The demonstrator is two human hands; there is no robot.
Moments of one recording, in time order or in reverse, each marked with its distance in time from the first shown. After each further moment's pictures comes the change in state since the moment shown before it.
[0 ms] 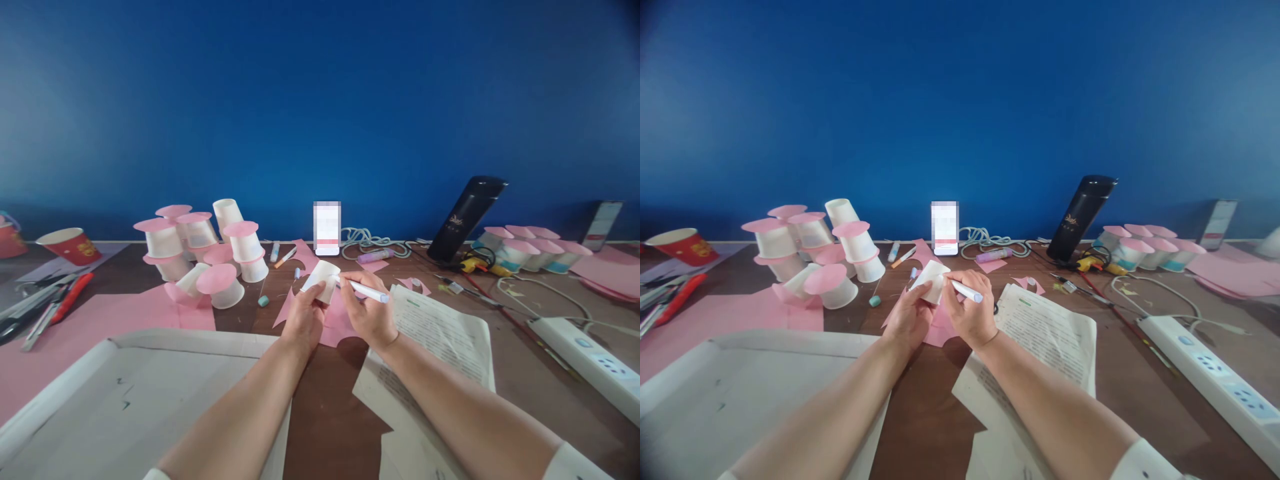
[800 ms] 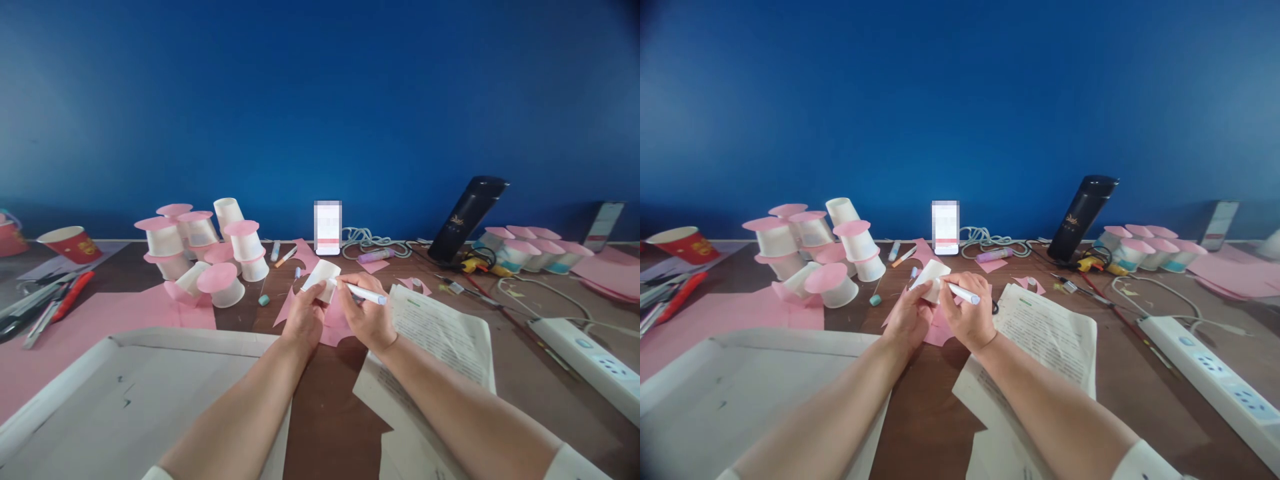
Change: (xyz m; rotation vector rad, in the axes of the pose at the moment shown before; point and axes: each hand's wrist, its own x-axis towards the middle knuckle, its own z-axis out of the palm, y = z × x) left_hand -0.003 0.002 0.002 -0.027 -0.024 0.010; right_hand -0.003 -0.002 0.001 0.000 -0.043 -0.038
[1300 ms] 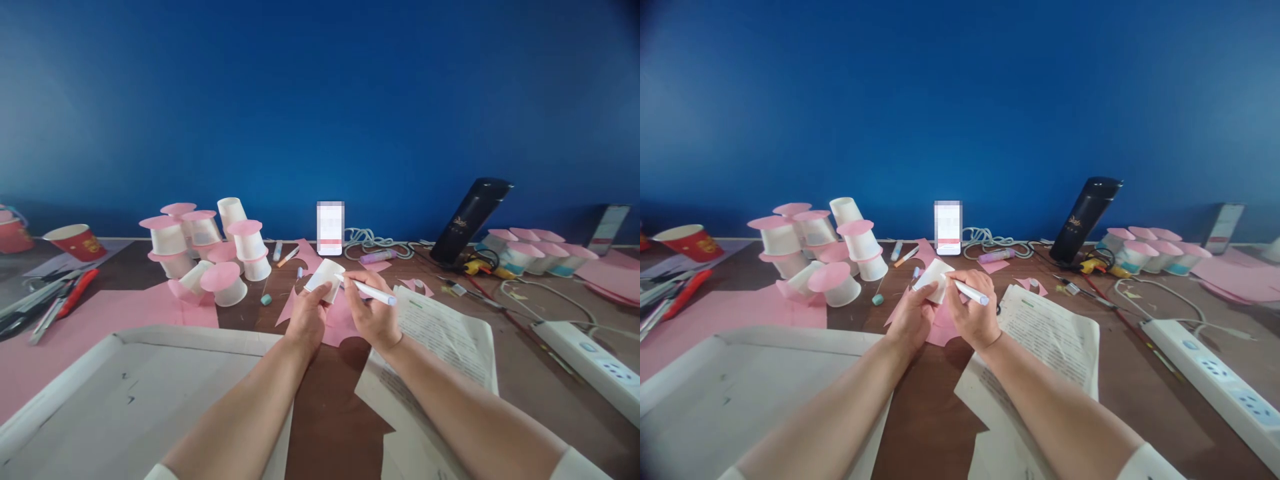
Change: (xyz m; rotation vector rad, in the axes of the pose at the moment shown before) left_hand 0.002 -0.005 -0.002 0.069 -0.083 0.044; right_hand 0.004 0.000 -0.002 0.084 0.060 0.025
